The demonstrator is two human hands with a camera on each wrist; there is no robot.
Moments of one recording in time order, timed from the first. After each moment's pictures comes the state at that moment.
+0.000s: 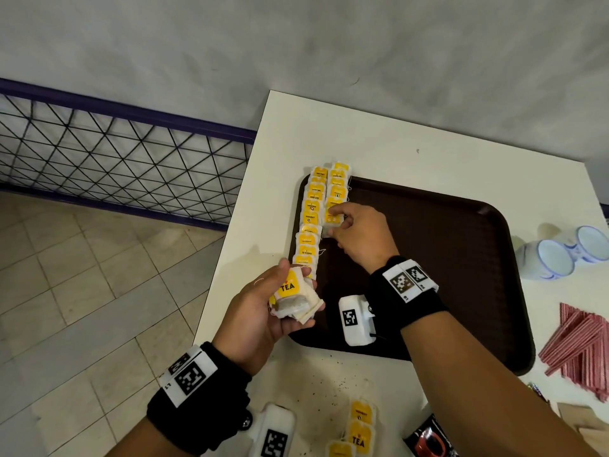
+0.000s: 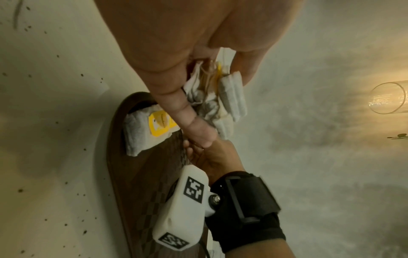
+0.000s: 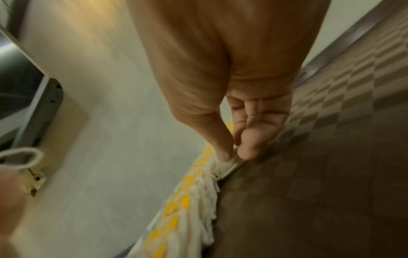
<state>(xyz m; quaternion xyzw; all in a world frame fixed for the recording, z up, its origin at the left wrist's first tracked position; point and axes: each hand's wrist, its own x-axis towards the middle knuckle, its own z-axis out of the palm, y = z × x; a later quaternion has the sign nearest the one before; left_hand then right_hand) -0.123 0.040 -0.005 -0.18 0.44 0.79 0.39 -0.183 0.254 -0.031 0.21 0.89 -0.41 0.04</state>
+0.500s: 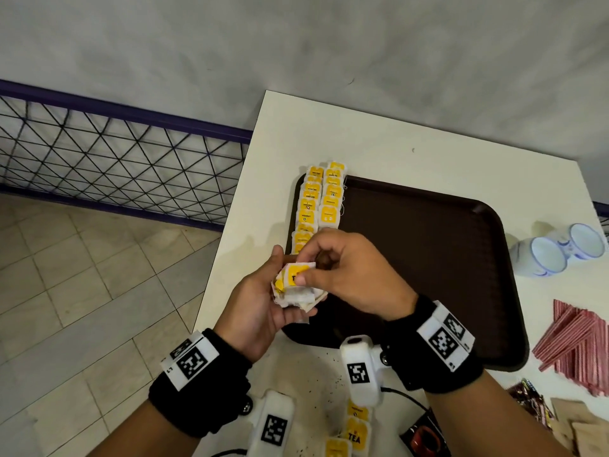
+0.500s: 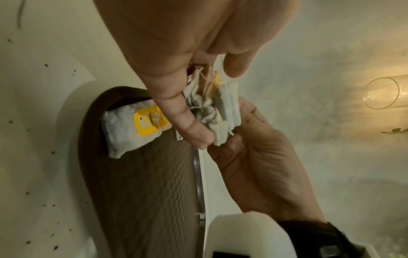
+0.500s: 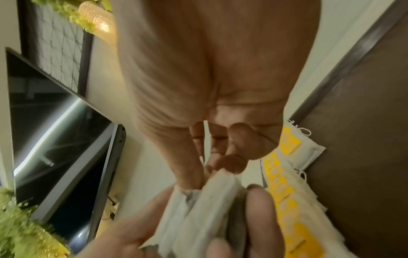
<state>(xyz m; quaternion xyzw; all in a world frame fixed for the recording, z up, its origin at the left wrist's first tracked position) -0.133 0.049 0.003 -0.16 0.43 0.78 0.41 -0.123 0.216 0.029 0.02 0.83 -0.55 0.11</state>
